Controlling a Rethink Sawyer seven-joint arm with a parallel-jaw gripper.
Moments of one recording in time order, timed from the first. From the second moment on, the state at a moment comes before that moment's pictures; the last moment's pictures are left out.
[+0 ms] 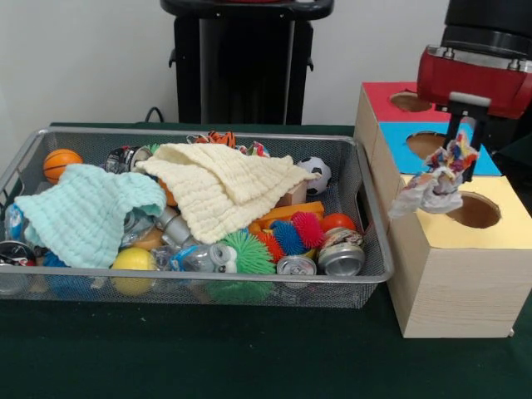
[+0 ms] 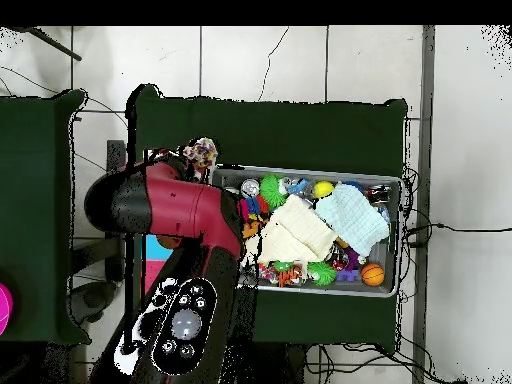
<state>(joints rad) 0.28 -0.52 -0.39 1.40 0.32 0.41 2.02</state>
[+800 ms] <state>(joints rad) 0.43 -0.45 -0.44 1.39 0.30 0.41 2.02</state>
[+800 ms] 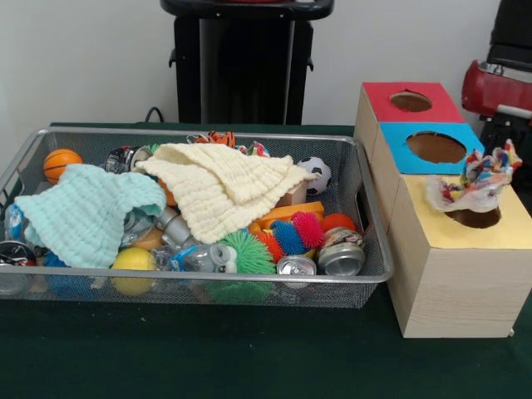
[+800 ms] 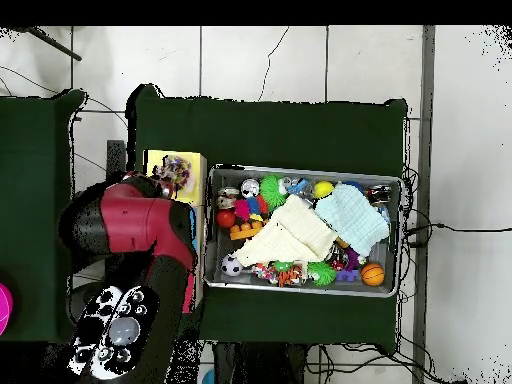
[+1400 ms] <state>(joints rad) 0.48 -0.40 -0.45 1.39 0.30 0.40 2.02</state>
